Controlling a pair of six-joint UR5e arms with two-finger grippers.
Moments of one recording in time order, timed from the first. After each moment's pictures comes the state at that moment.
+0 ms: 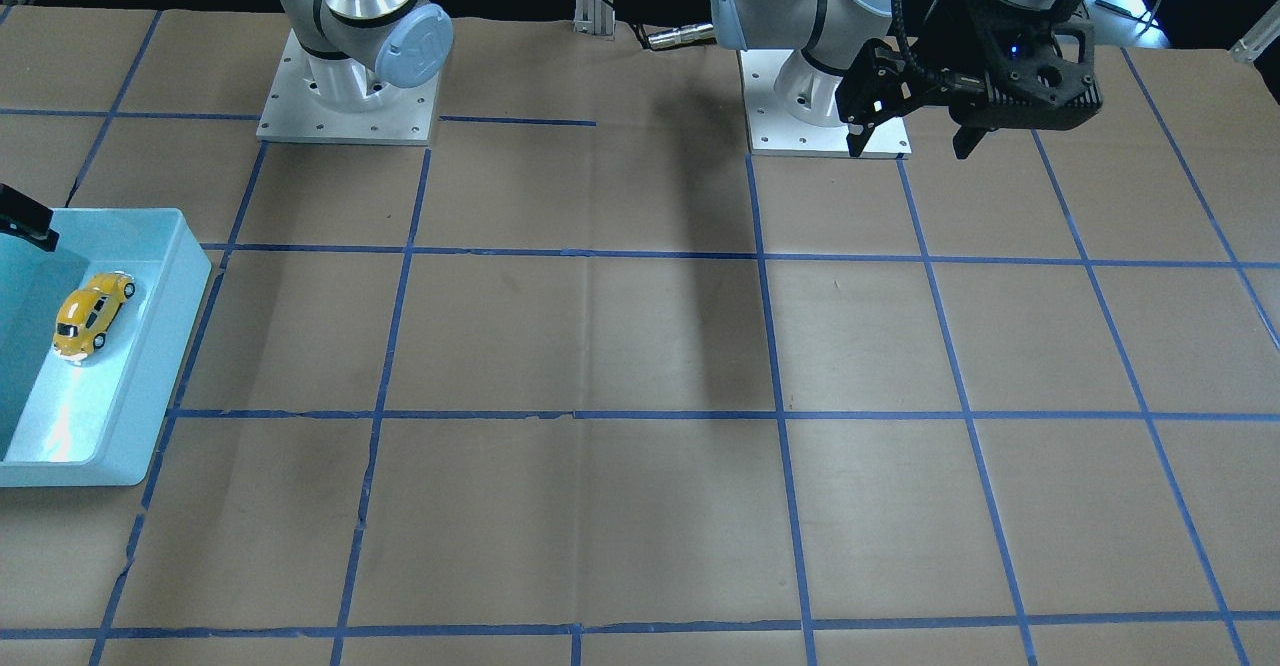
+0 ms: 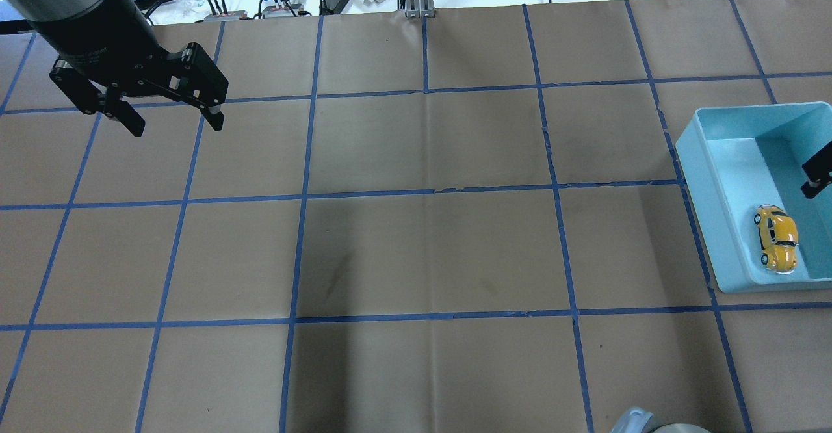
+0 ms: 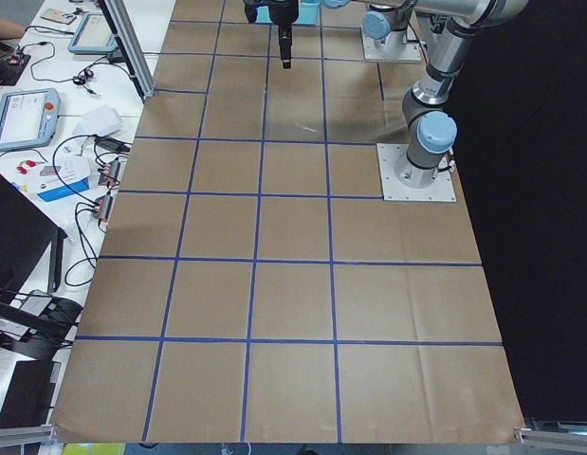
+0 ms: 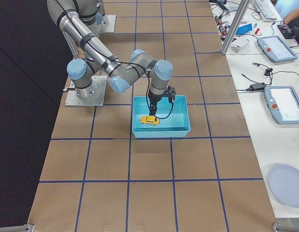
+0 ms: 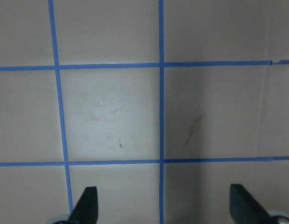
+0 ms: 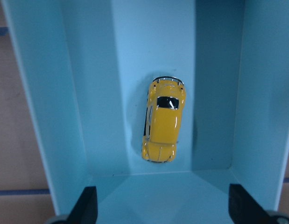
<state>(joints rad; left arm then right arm) -1.52 -1.54 -1.46 -1.78 1.56 0.03 0.91 -1.47 1.73 -1.70 -1.68 -0.65</state>
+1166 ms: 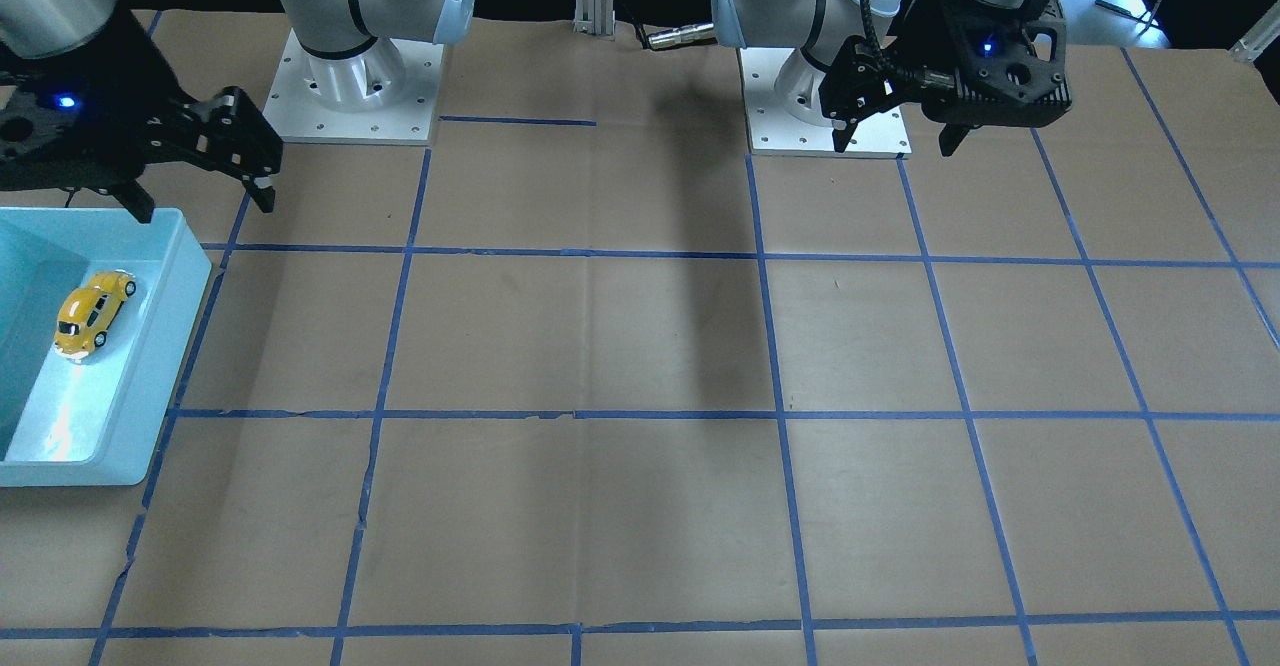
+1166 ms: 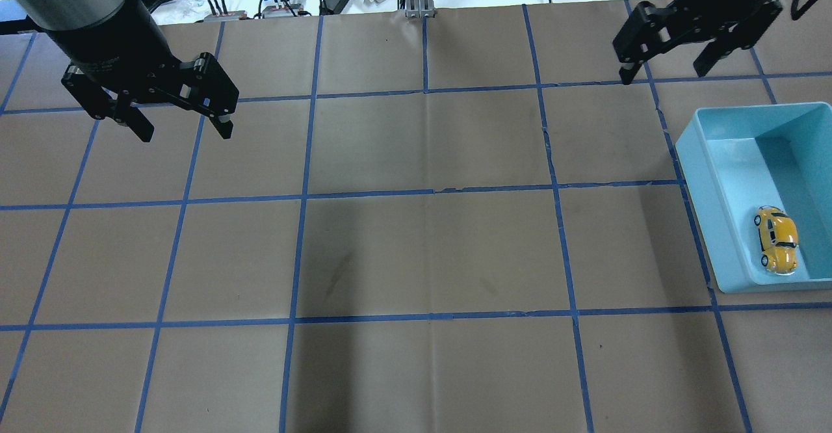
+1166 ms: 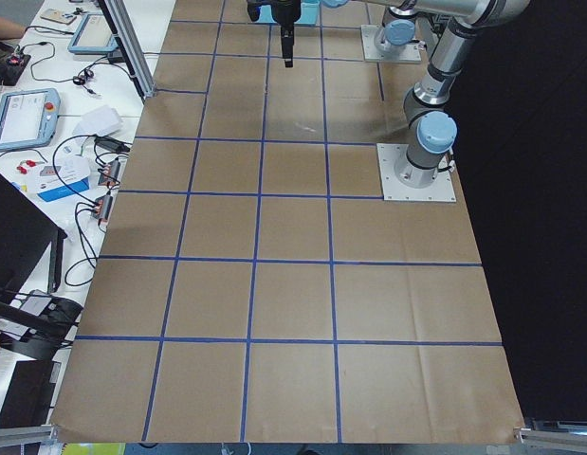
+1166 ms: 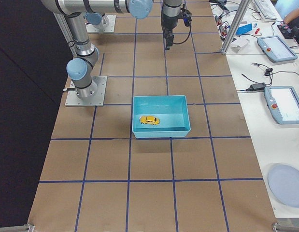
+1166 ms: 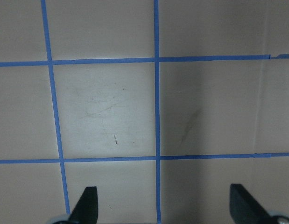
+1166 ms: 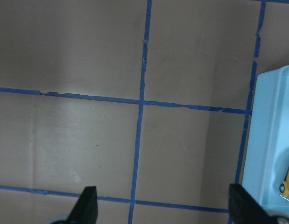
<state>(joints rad) -1.54 -1.54 -1.47 -1.78 1.57 0.04 1.48 -1.53 1.48 -1.55 -1.53 -0.18</state>
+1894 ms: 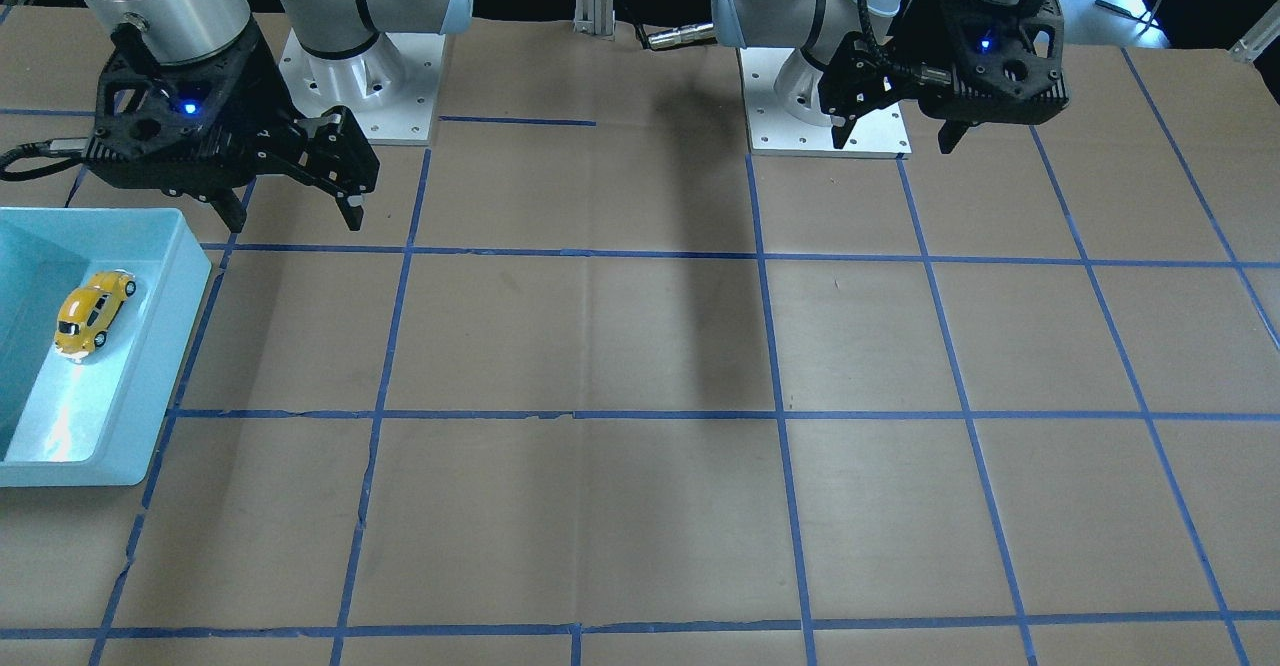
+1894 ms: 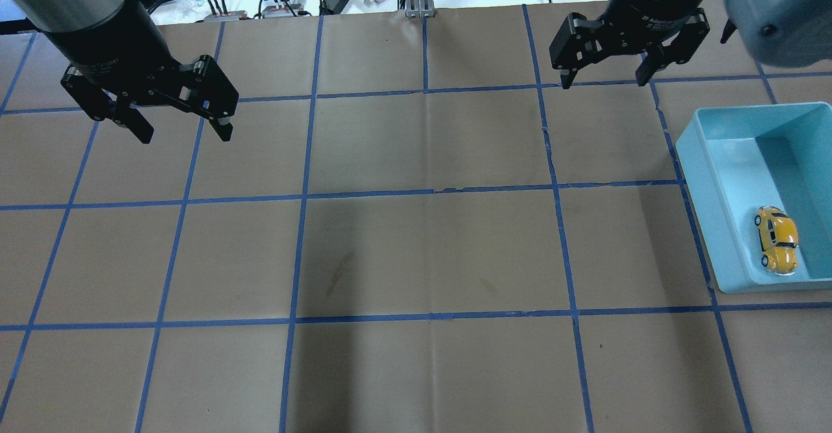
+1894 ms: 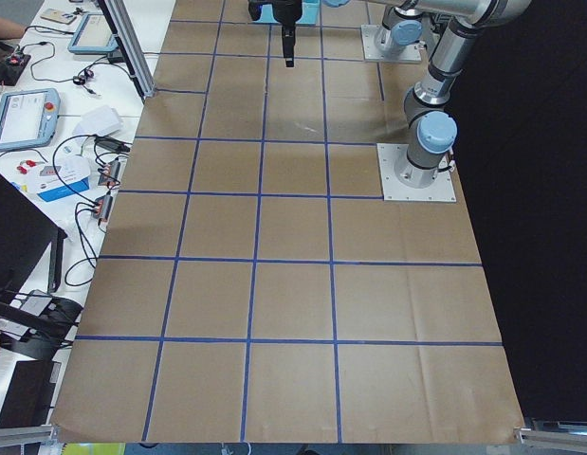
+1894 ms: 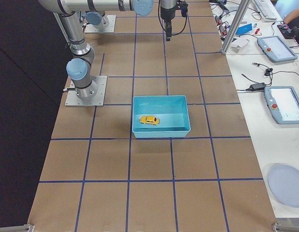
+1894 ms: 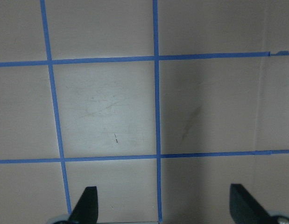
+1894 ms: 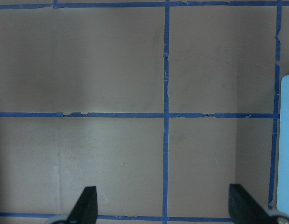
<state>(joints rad) -1.54 -1.53 -1.48 -1.78 1.58 0.06 1.59 -1.54 1.51 -1.63 -1.54 0.00</state>
